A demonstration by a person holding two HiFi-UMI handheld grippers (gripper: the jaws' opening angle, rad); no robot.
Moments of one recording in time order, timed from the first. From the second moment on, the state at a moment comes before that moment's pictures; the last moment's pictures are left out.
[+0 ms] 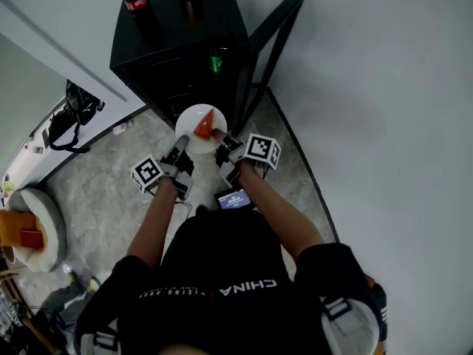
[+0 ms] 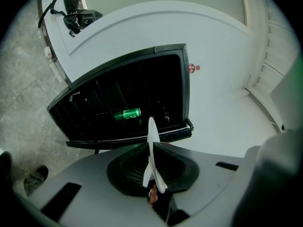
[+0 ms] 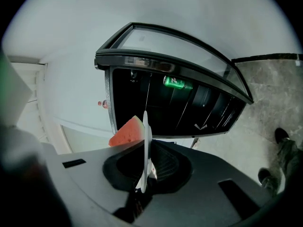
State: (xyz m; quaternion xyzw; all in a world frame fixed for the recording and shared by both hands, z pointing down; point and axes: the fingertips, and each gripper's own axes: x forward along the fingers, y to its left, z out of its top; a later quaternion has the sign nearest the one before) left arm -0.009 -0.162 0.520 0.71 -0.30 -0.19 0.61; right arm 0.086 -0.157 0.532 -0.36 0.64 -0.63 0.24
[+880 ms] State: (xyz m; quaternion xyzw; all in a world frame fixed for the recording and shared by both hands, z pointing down) left arm -0.030 -0.210 0.511 0.72 -0.29 -0.19 0.61; right arm 0.066 -0.202 0.525 -0.37 0.63 -0.63 0.26
